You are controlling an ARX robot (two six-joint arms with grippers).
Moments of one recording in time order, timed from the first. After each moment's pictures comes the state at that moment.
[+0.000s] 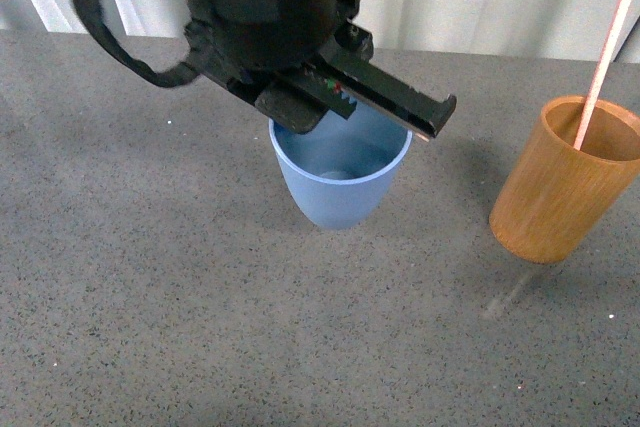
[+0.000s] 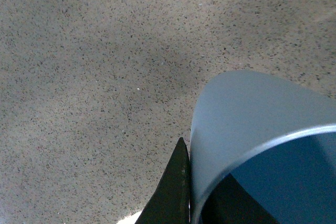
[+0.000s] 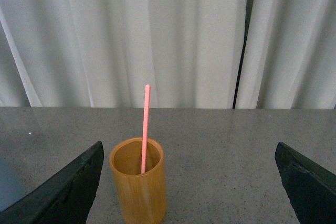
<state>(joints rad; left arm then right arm) -0.58 1.88 1.36 -0.59 -0.22 0.06 0.00 0.00 0.02 0.00 0.00 0.00</state>
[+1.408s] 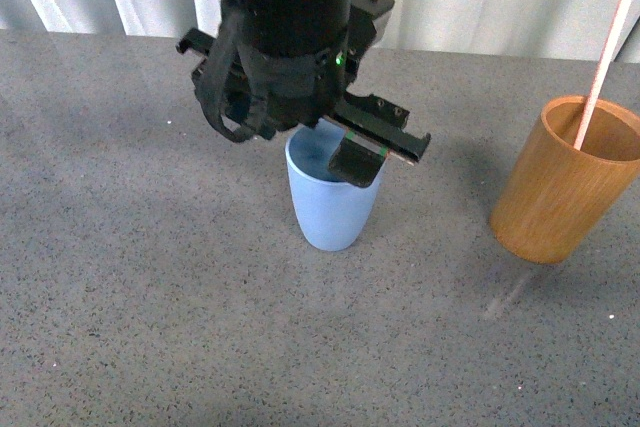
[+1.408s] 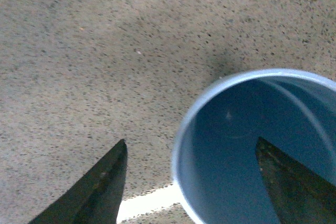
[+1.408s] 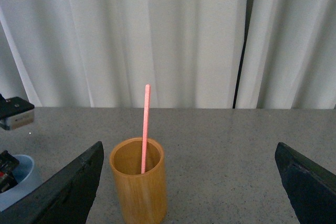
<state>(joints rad) -0.54 2.08 1.46 -0.52 -0.23 -0.01 0.00 0.00 0.02 0.00 0.00 0.00</state>
